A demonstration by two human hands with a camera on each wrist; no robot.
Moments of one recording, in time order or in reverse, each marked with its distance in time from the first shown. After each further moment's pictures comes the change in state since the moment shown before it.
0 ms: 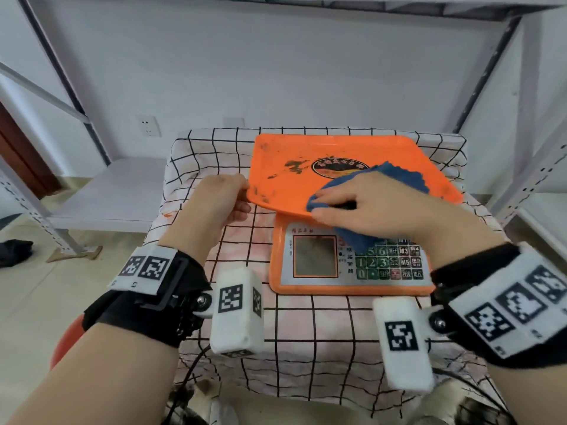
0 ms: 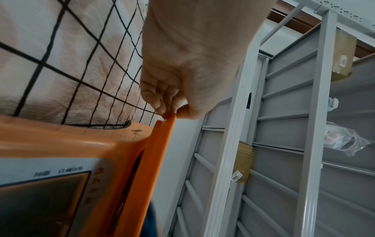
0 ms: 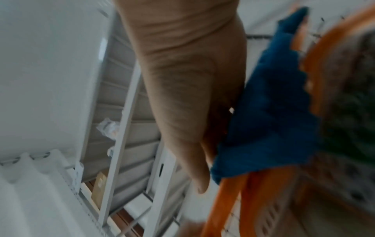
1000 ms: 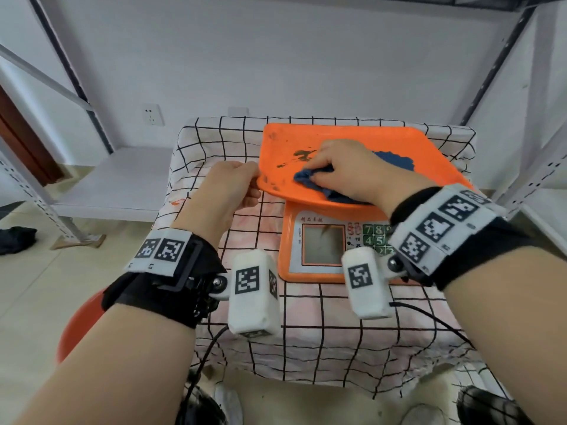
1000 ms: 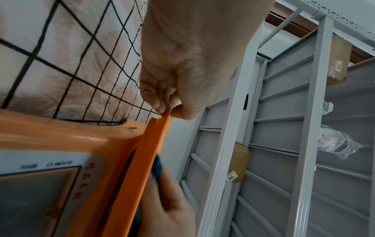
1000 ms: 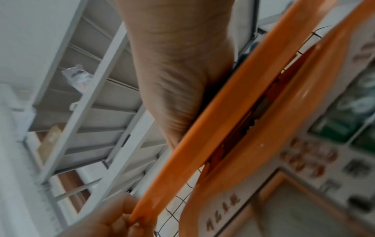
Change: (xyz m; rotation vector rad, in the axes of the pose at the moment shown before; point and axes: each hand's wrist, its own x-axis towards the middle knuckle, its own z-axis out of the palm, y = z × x) left_hand -0.001 0.002 0.001 0.066 0.021 0.045; right_hand 0.055 -0.011 0.005 -0.126 0.106 -0.069
